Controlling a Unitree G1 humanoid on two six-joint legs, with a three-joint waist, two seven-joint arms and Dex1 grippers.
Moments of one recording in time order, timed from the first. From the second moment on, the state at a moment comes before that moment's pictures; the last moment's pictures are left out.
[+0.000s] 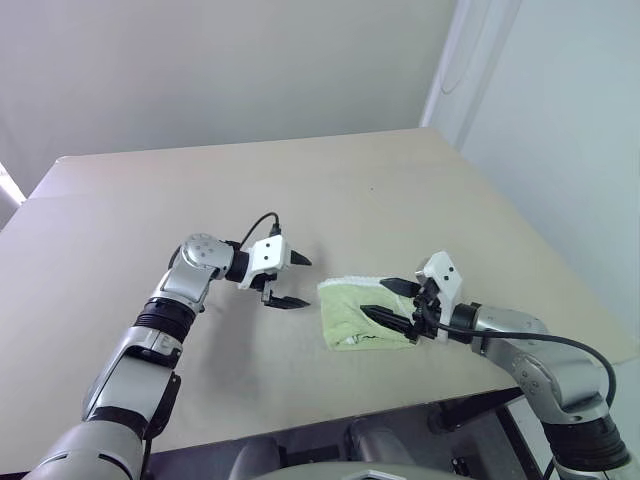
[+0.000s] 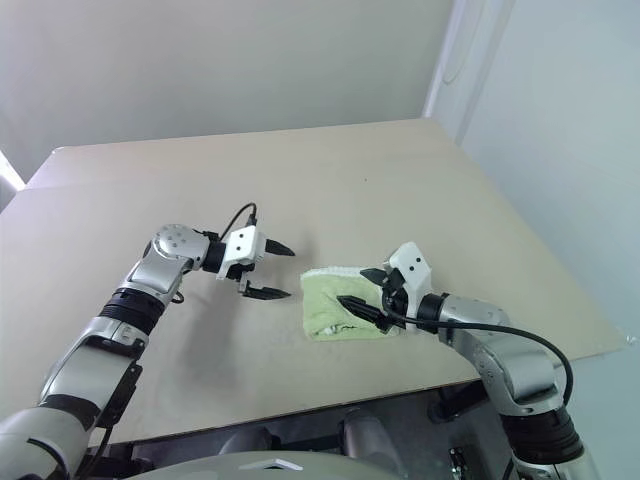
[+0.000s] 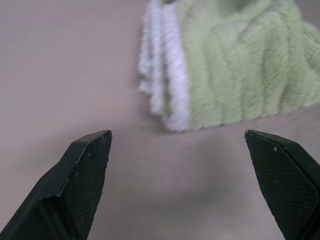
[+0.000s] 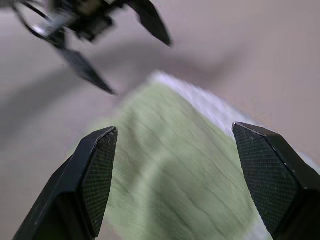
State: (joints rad) left arm -0.70 0.47 -0.24 0.65 -0.06 -0.20 -1.35; right arm -0.08 -0.56 0.01 -0.46 0.57 0.76 0.70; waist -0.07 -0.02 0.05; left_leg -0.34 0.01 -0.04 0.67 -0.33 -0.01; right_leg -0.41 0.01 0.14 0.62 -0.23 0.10
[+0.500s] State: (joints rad) left arm -0.53 0.68 -0.03 0.43 -0.26 0.09 -1.42; right arm 0.07 -0.65 -0.14 -0.63 0.68 0.76 0.72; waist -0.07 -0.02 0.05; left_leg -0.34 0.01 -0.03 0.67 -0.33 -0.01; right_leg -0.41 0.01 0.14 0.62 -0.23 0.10
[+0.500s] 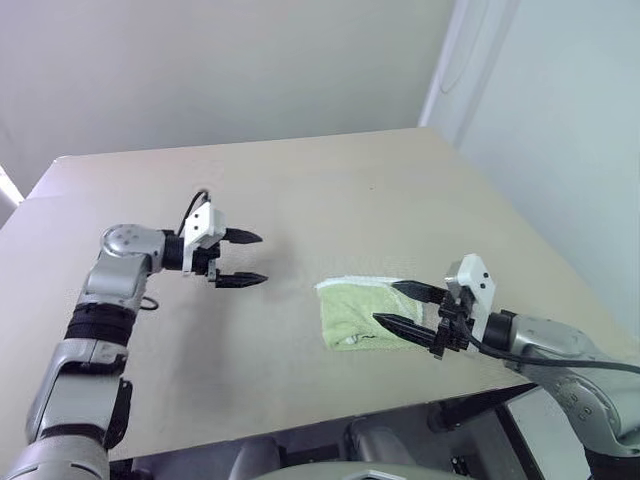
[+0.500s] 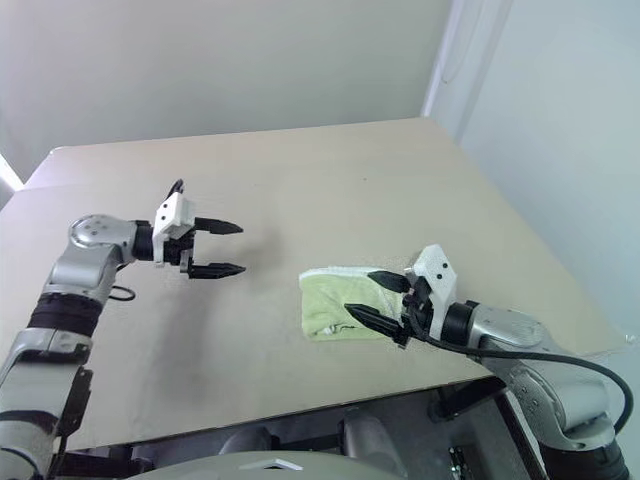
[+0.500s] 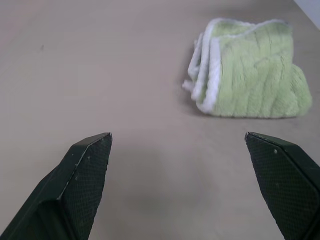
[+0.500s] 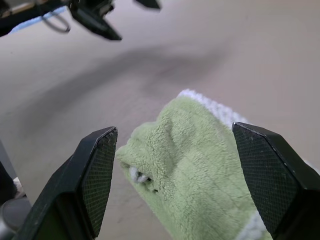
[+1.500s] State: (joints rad) left arm -0.12 0.73 0.01 -0.07 -0.41 0.30 -1.26; right arm 0.04 -0.56 -0.16 -0.48 0.70 0.93 0.49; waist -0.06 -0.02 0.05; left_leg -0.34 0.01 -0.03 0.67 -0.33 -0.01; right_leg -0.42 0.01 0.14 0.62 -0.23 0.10
